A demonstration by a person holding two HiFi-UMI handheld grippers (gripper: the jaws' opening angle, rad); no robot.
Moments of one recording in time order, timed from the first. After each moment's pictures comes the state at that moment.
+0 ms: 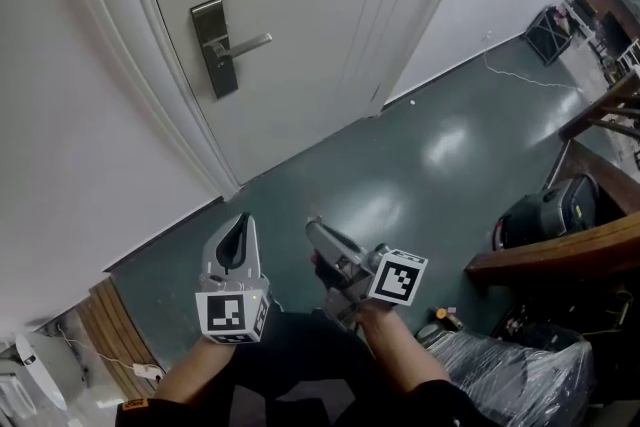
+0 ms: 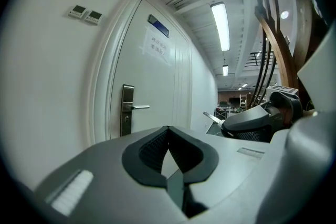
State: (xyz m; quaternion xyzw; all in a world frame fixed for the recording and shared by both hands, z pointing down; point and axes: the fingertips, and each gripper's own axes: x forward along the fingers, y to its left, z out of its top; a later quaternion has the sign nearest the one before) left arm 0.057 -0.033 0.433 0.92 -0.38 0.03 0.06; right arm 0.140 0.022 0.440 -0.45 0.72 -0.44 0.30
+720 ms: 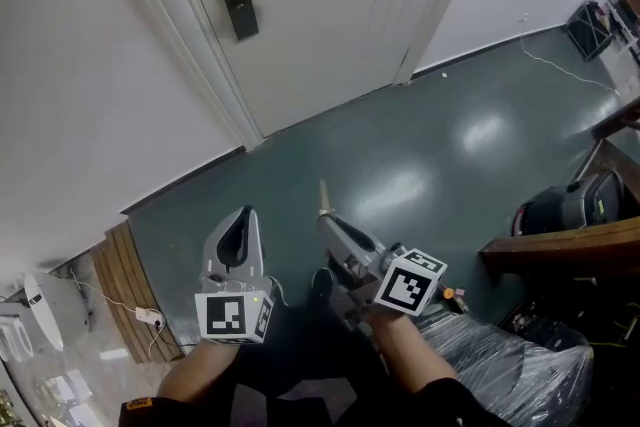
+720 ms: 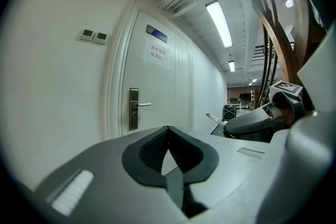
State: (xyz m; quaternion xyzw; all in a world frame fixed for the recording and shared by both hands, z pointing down) left arm 0.036 0.105 0.421 0.89 -0.44 0.05 0.05; right arm 0.136 0.155 0.446 -0.46 0.74 -0.43 0.24
